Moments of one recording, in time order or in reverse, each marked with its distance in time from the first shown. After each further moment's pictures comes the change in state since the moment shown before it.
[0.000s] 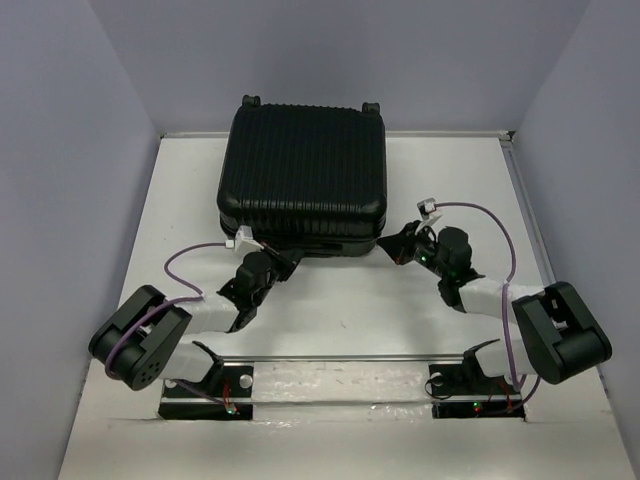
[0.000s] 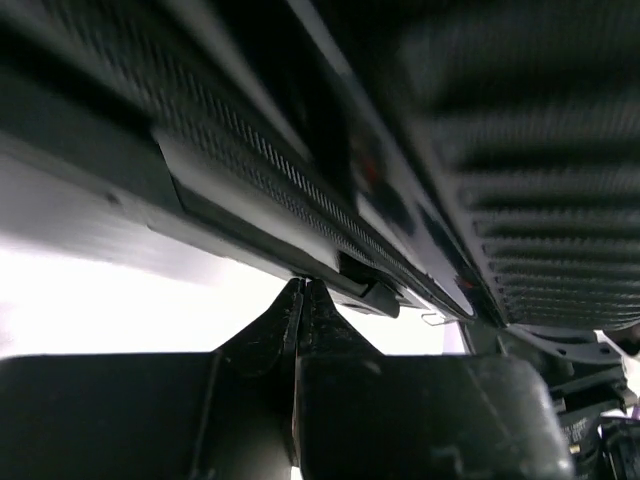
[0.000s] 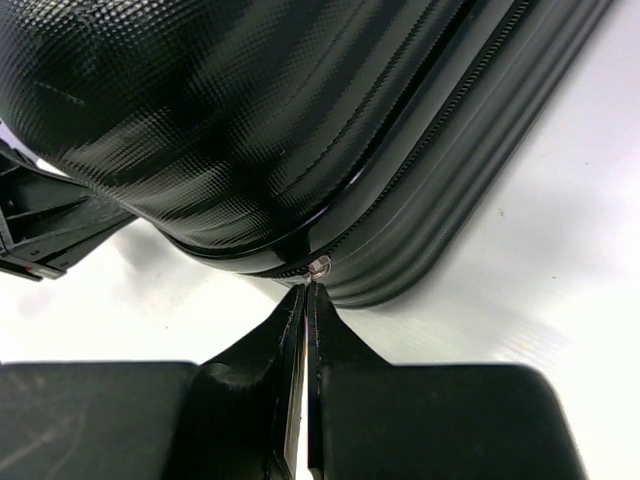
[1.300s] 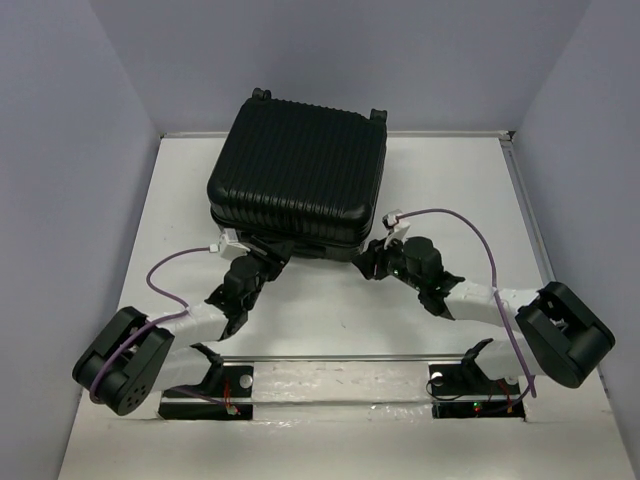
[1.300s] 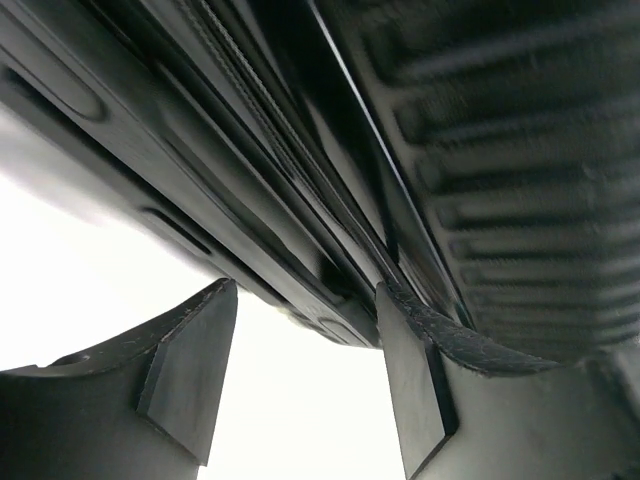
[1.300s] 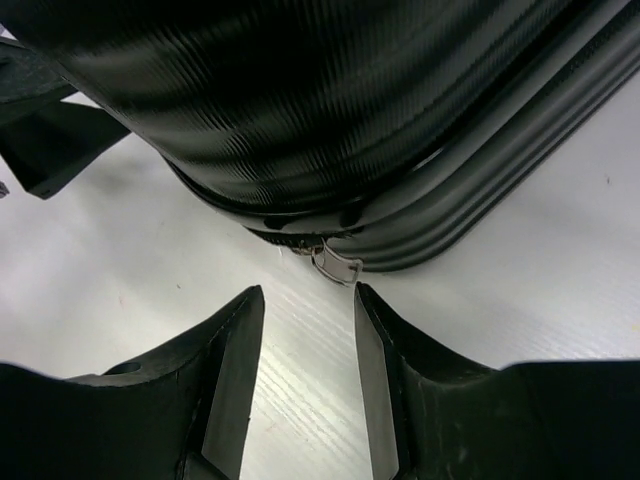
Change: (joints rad) left arm 0.027 -0.136 -0.062 -0.024 -0.074 0.043; right arm 0.315 -0.018 0.057 -0.194 0.338 -0.080
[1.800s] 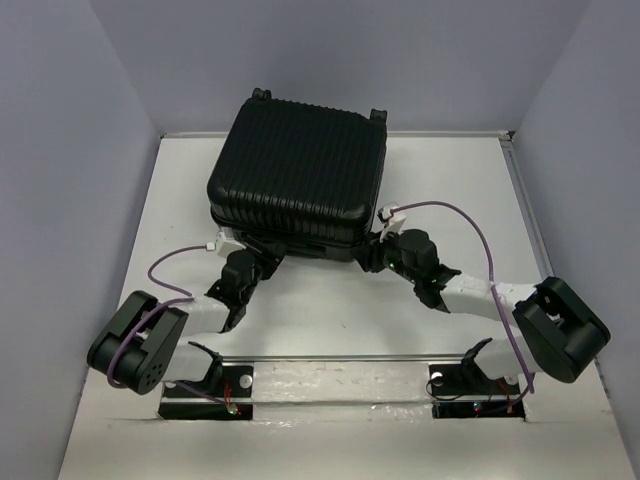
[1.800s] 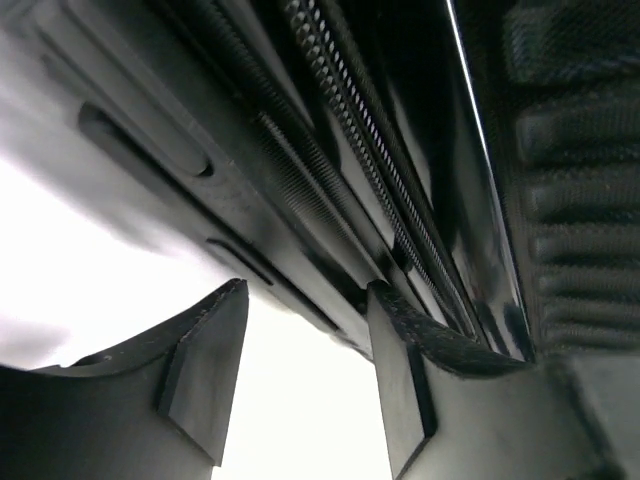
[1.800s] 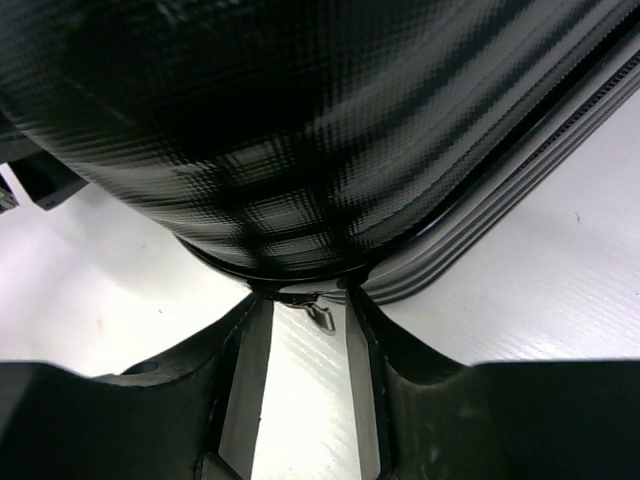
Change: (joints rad) left arm 0.122 0.108 0.006 0.024 0.094 0.016; right arm 0.000 0.029 0.079 -0.037 0.019 -0.059
